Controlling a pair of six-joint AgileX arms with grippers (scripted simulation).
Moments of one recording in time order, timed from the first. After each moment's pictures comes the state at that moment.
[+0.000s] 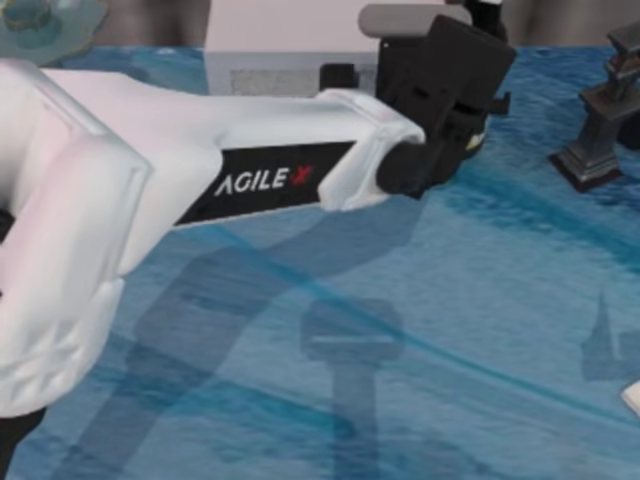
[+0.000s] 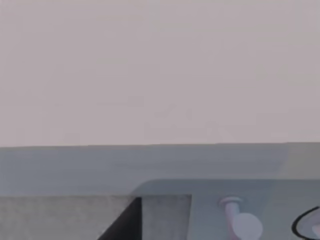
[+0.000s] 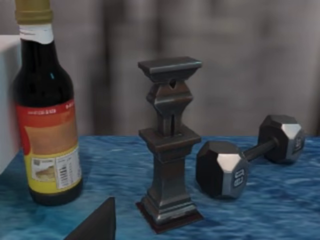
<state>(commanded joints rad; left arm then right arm) -0.76 2.24 1.68 -0.01 -0.67 -0.38 0.00 0.00 0.00 0.00 0.00 0.00</state>
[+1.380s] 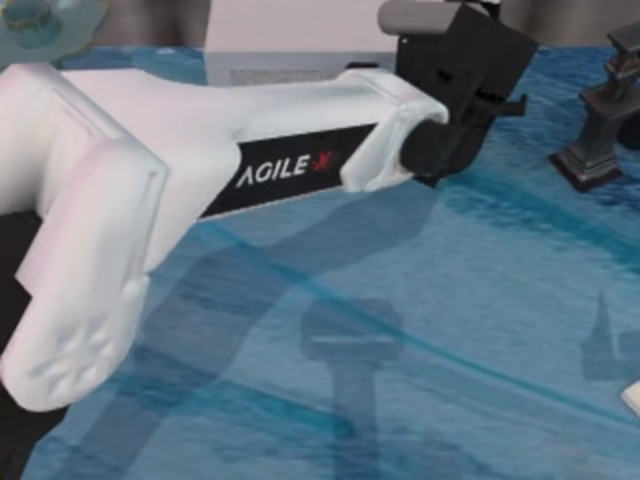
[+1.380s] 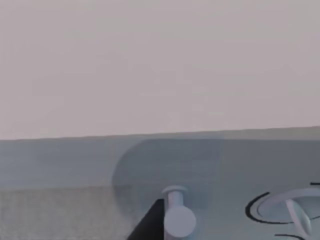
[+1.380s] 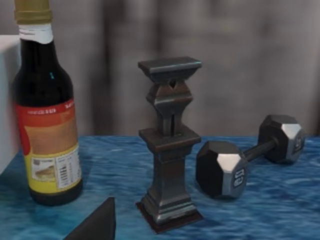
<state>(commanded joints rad) -0.81 2.29 1.79 -0.17 -0.62 -0.42 0.00 0.00 0.00 0.00 0.00 0.00</state>
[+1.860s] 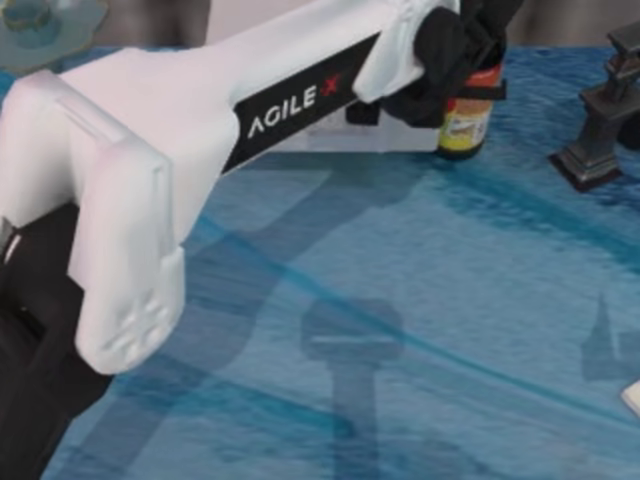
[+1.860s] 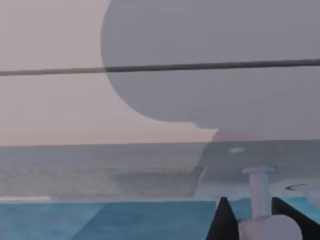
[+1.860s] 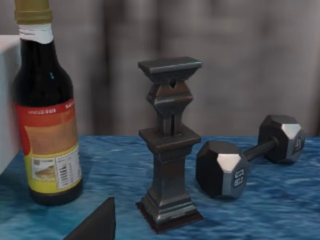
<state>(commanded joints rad) -0.76 2.44 2.26 -0.85 -0.45 -0.57 0.00 0.00 0.00 0.00 0.00 0.00</state>
